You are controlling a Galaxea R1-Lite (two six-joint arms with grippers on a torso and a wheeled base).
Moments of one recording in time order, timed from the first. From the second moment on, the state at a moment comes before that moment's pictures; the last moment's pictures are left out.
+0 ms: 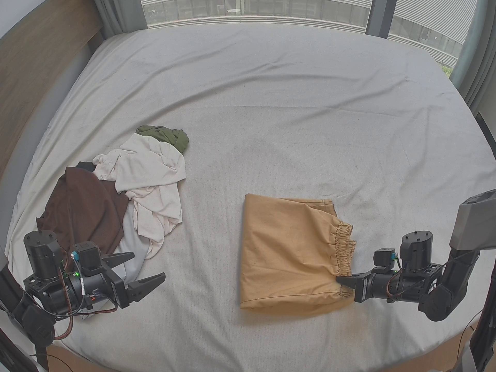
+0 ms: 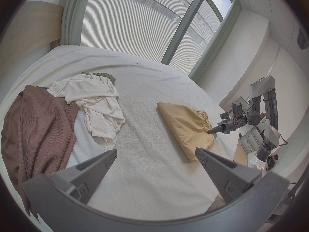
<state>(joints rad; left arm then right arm) -0.13 1.76 -0.08 -1.30 -0.51 0.00 0.32 2.13 -0.28 -1.26 0.34 0.20</state>
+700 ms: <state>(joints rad) -0.13 1.76 -0.08 -1.30 -0.51 0.00 0.29 2.13 -0.30 -1.26 0.33 0.20</state>
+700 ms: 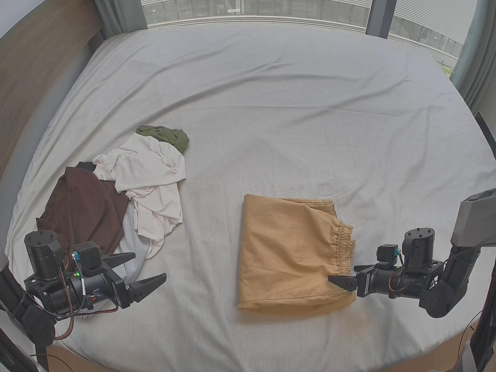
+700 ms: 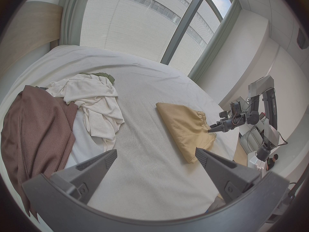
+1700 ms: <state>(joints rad) -0.13 1.76 -0.08 -1.30 -0.51 0.00 0.36 2.29 -0.31 -1.54 0.54 0.53</state>
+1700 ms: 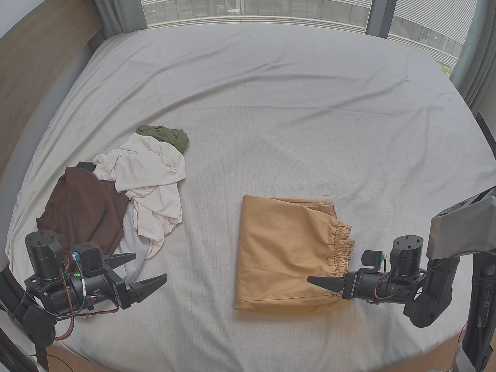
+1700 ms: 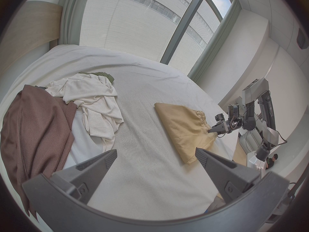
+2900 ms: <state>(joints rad) -0.10 1.76 -0.07 -1.43 -0.51 -0.01 0.54 2.07 -0.46 -1.53 0.53 0.62</state>
